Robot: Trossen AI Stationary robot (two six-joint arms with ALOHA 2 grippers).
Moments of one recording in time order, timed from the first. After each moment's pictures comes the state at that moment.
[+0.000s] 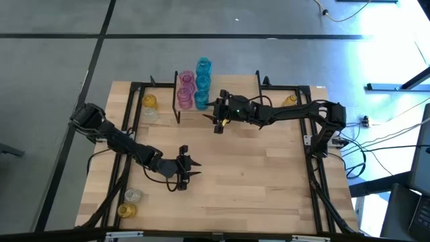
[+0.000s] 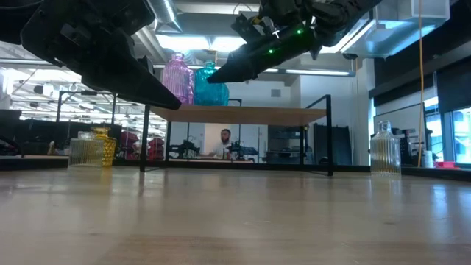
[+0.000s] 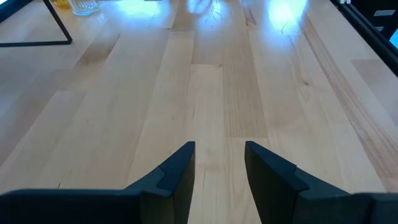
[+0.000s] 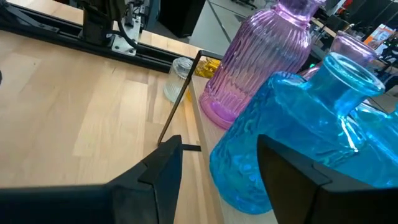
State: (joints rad) left arm -0.46 1.50 0.57 0.38 -0.47 -0.25; right arm -0.19 1.76 1.14 0.32 0.07 -0.40
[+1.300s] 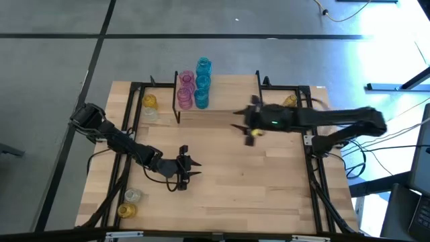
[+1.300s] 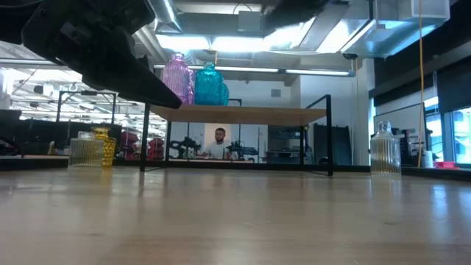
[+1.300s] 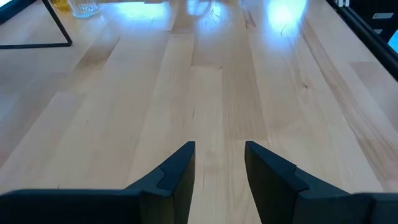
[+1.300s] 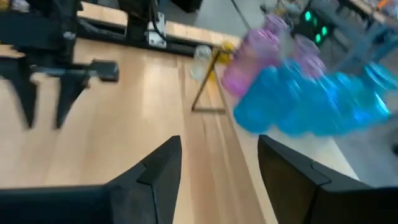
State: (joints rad) left arm -0.46 1.50 0.57 0.39 -0.47 -0.25; right arm 0.03 1.26 1.15 -0.36 0.28 -0.18
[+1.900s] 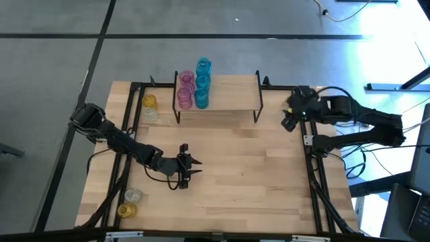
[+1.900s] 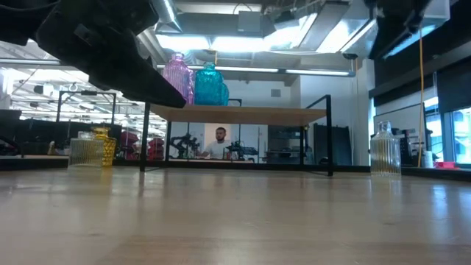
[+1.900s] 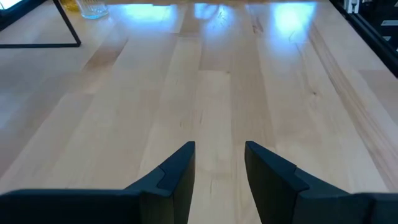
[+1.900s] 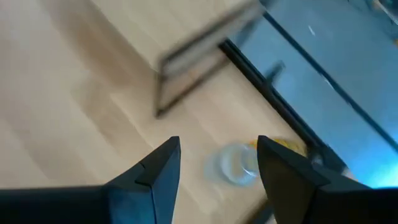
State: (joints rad) left arm -0.44 1.50 0.57 0.40 -0.48 -0.26; right arm -0.17 0.94 1.15 -1.24 0.49 0.34
